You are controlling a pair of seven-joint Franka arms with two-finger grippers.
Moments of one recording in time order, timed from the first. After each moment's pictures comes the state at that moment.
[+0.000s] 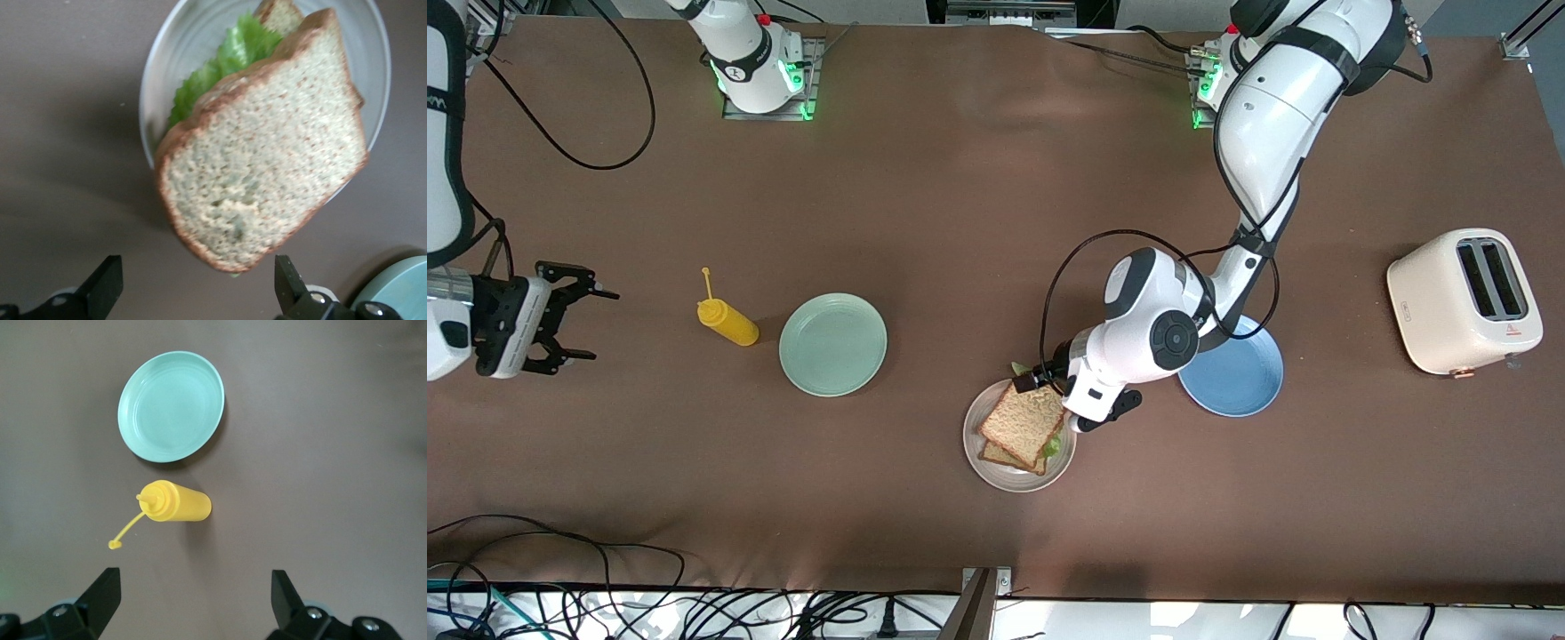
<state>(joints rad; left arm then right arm) -0.30 0.91 -0.27 -1.25 -0.25 2.18 -0.75 -0.03 0.41 -0.20 -1.51 0.38 1.70 -1.38</state>
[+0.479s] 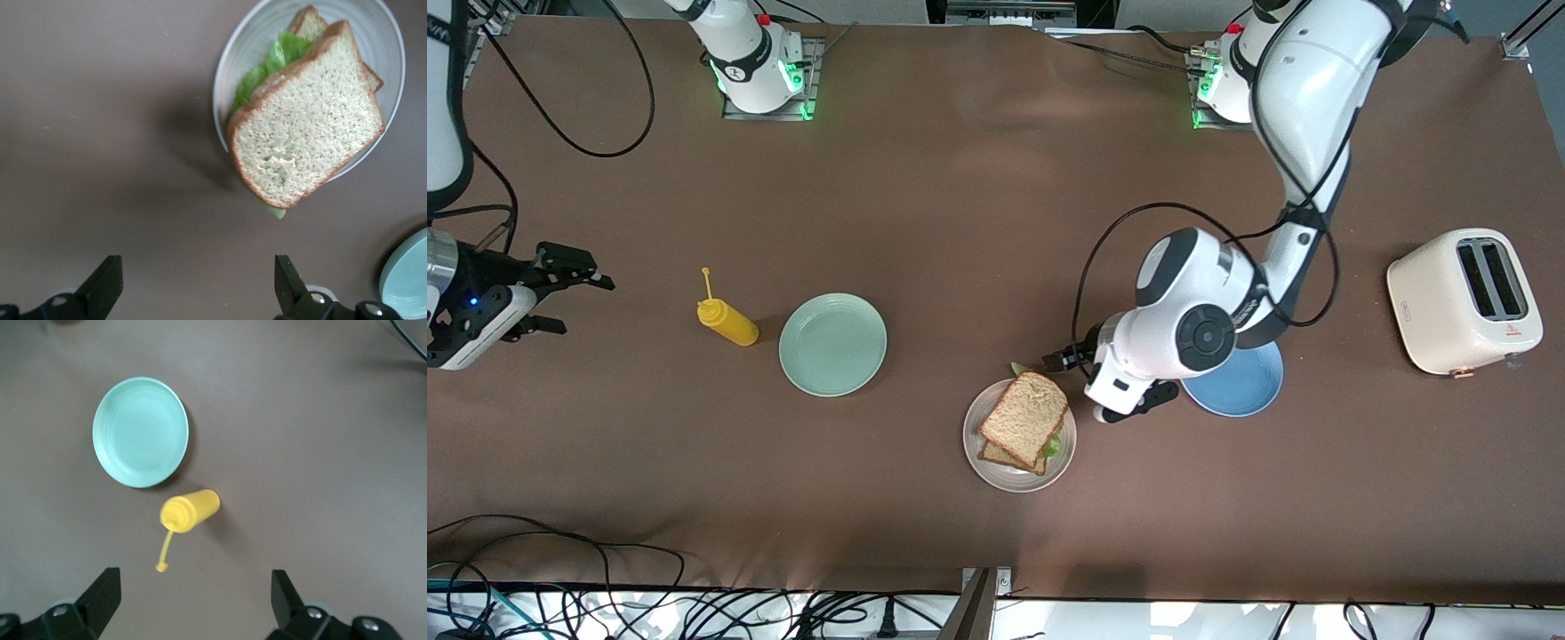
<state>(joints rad) -0.25 0.76 -0.25 -1.22 -0.15 1.88 -0.75 0.04 0.28 -0.17 -1.53 0.25 1.69 -0.75</state>
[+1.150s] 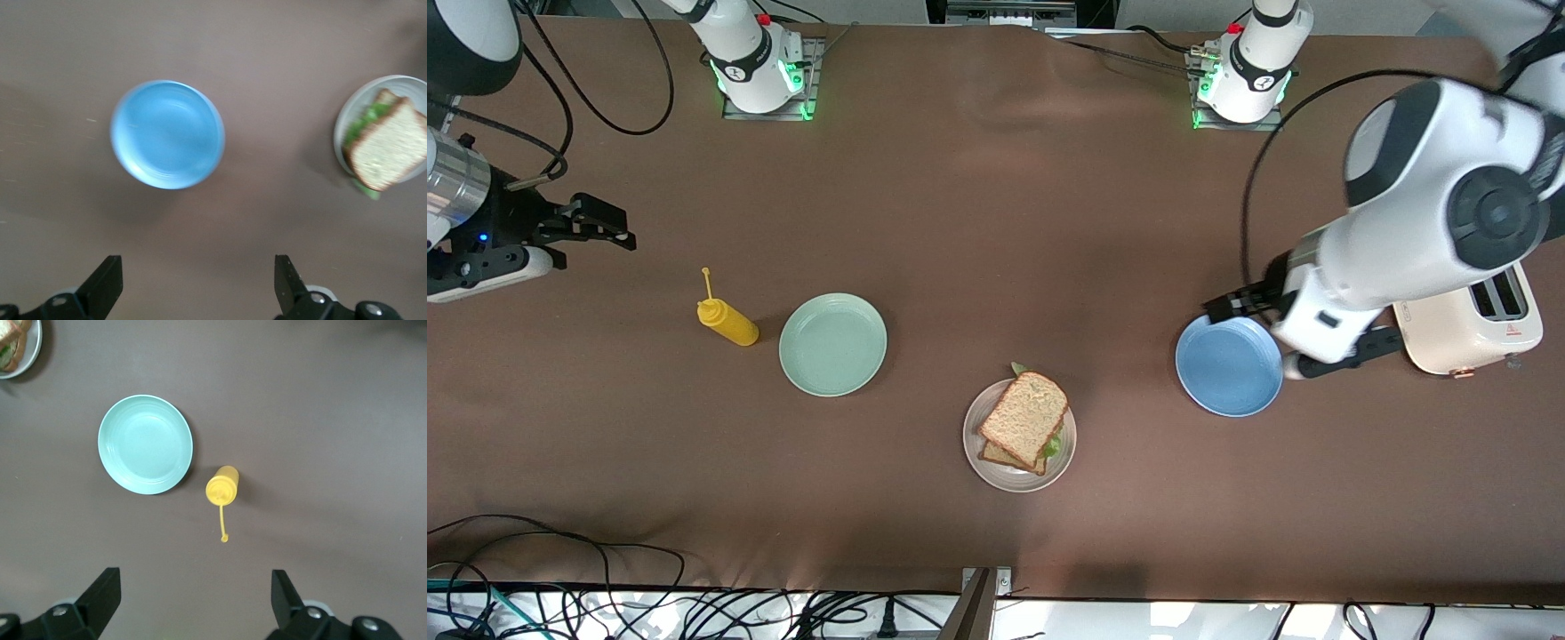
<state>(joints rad) -0.04 0.42 -0.25 -1.21 0.04 1.47 -0.59 0.13 0.11 -0.10 -1.57 0.10 1.59 -0.17</state>
